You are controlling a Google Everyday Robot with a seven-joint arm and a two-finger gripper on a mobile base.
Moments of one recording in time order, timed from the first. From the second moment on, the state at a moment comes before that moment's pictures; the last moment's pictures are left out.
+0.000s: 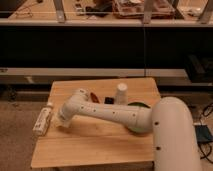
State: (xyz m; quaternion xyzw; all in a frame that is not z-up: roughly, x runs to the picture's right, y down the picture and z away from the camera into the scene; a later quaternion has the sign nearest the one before) arm -0.269 0.157 0.848 0.21 -0.32 -0.87 0.30
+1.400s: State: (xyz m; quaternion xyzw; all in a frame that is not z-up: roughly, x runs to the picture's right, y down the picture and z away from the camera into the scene) arm -0.201 0.123 0.936 0.14 -0.33 -0.84 0.41
